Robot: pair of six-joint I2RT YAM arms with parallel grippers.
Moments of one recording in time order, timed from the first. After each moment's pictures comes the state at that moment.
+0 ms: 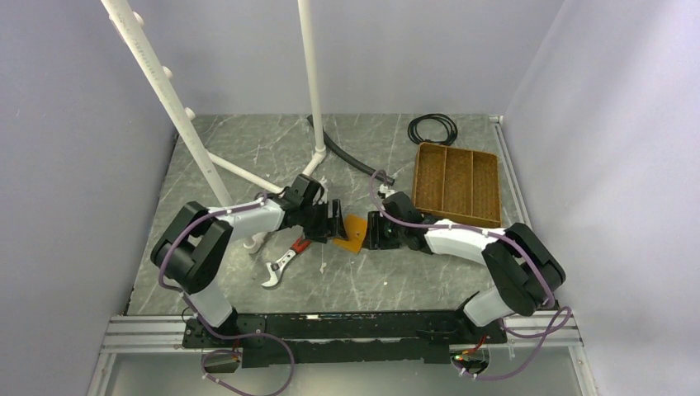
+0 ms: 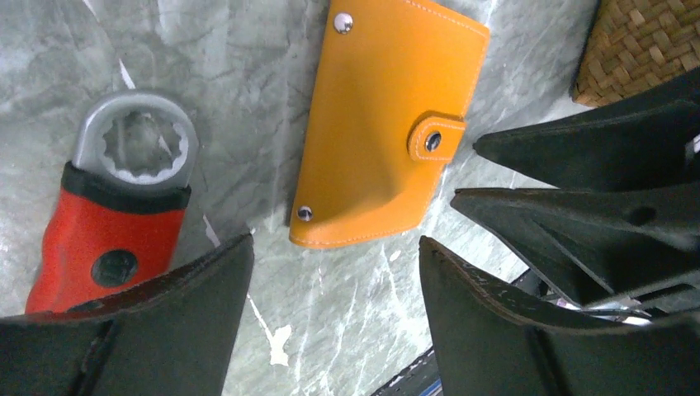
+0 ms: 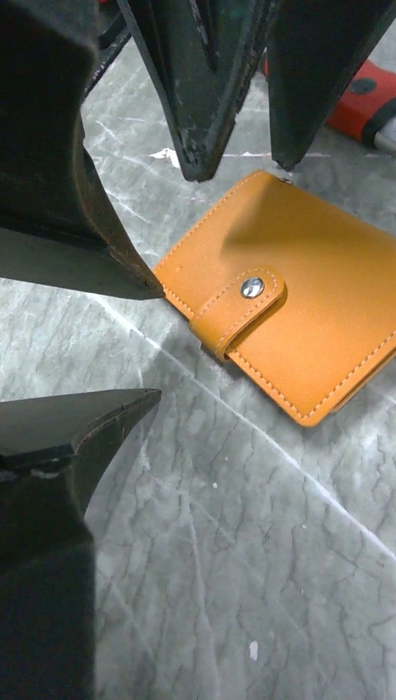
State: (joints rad) left arm -0.61 1.66 0.90 -0.20 0.35 -0.62; right arm 0.65 1.49 0.64 -0.01 -0.17 0.57
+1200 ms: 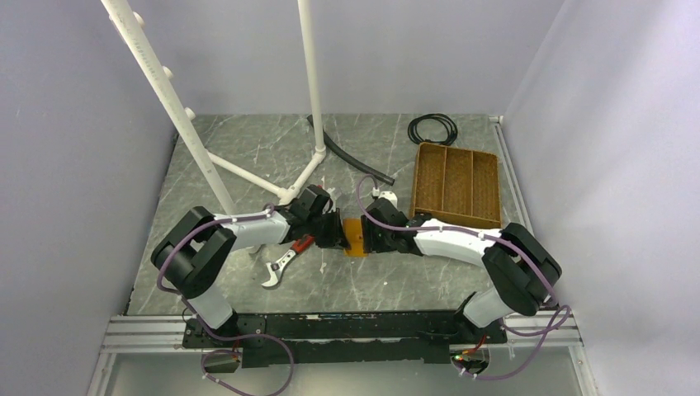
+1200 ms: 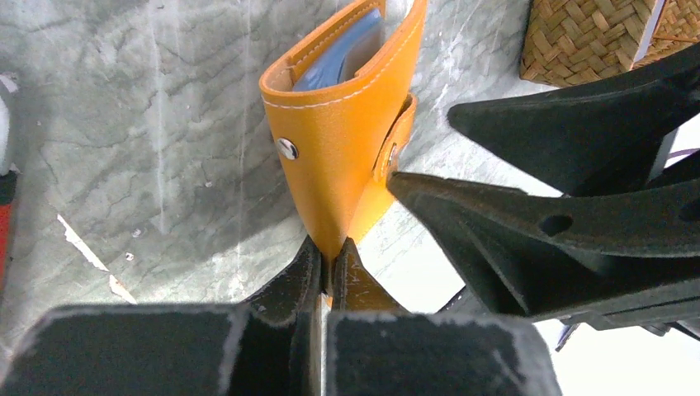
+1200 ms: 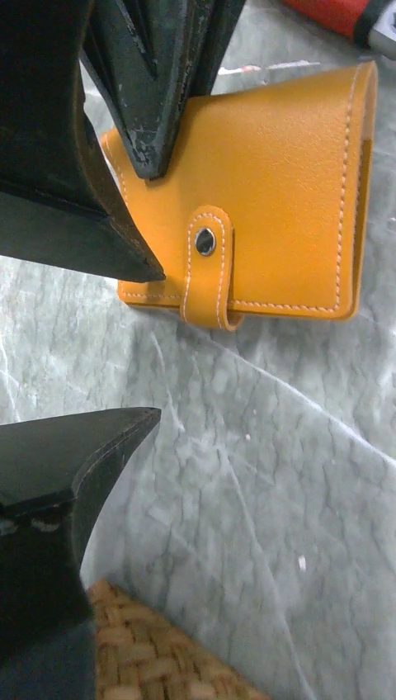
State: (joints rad) left arm -0.72 1.66 0.83 -0.03 0.35 -0.76; right arm 0.80 1.49 0.74 -0.21 0.15 0.63
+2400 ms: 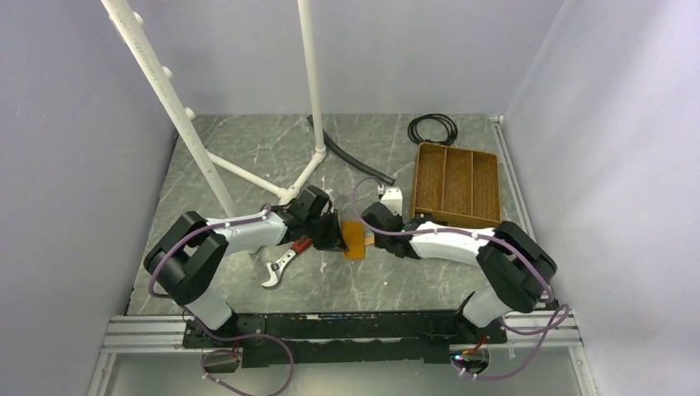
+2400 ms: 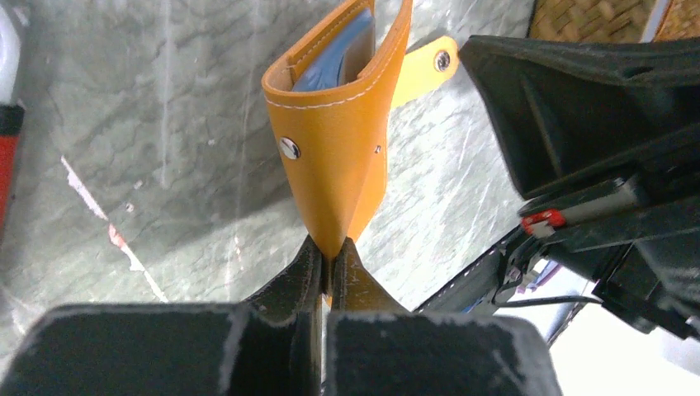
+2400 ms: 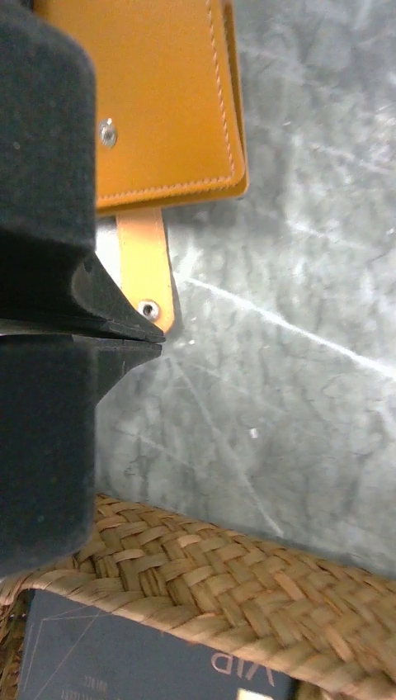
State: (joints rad) left arm -0.73 1.61 0.83 -0.10 0.32 -0.81; right arm 0.86 1.56 0.78 -0.21 0.54 0.66
